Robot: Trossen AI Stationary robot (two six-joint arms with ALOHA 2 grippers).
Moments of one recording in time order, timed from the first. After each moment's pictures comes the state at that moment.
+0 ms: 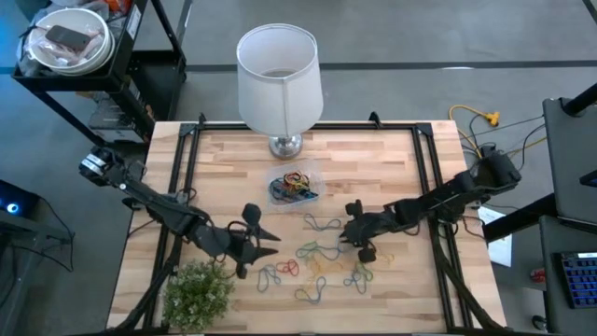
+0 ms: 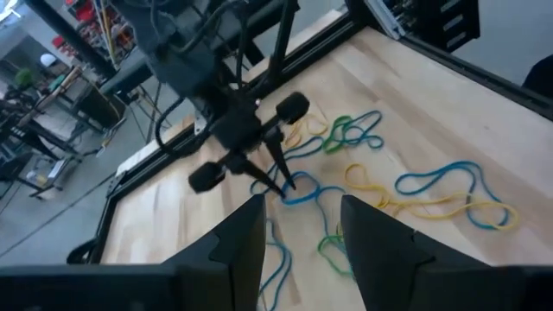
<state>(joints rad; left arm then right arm) -0.54 1.23 0.81 0.06 -0.48 0.35 0.26 1.52 0.52 0.19 0.05 0.06</state>
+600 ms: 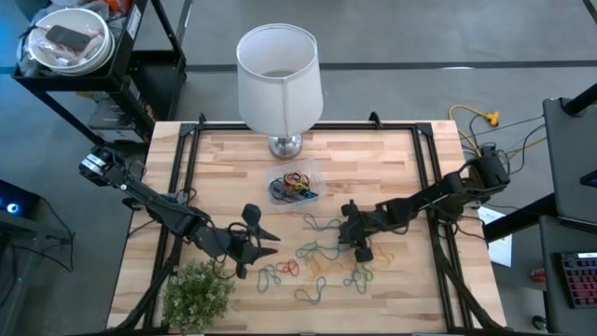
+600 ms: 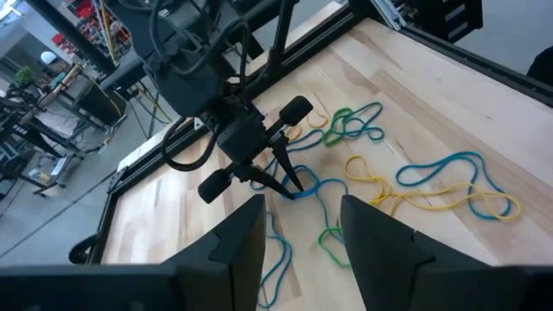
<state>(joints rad) -0.55 1.24 0.80 0.06 -0.49 0.36 0.21 1.62 0.57 0.14 -0.03 0.04</state>
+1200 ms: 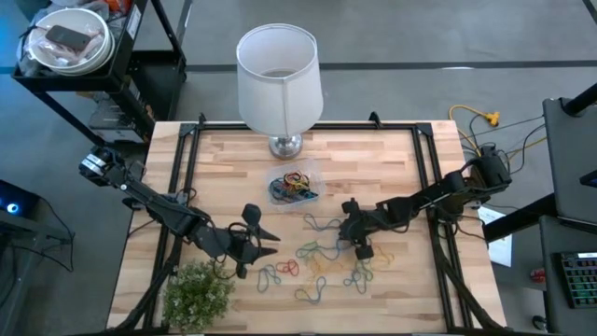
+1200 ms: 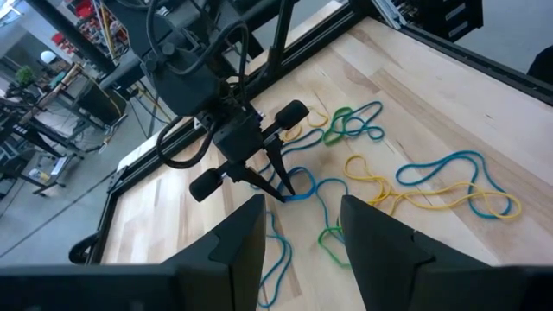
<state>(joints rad) -0.55 1.24 0.80 0.06 -0.49 0.36 0.20 1.60 0.57 0.11 0.03 -0.03</state>
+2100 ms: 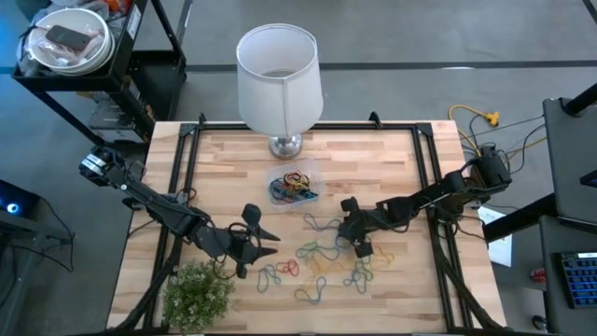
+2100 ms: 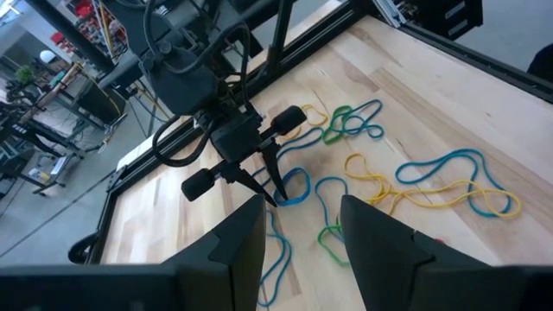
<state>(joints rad) -0.55 1.24 0.79 0.06 -0.49 0.36 0.20 1.60 0.57 0.12 0.09 -0.11</state>
